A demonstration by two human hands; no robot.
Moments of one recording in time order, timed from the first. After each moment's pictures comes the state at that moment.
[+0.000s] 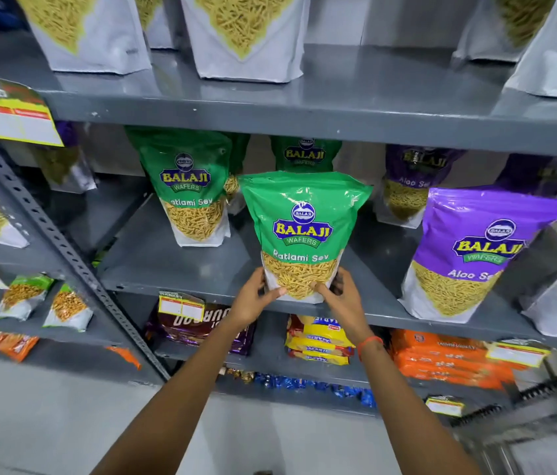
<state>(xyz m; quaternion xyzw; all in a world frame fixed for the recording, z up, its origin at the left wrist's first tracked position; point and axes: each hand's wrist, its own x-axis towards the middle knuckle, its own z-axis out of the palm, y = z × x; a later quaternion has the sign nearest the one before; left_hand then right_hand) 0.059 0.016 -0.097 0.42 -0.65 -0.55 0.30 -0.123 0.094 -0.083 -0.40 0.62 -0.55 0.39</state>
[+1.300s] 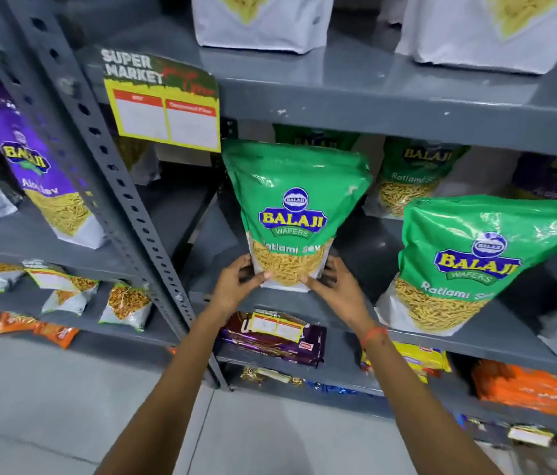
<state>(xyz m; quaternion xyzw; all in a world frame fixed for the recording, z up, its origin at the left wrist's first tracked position) 0.264 -0.111 -0.095 0.48 -0.60 -0.53 0.36 0.061 -0.042 -0.081 -0.49 0.61 -0.48 0.40</state>
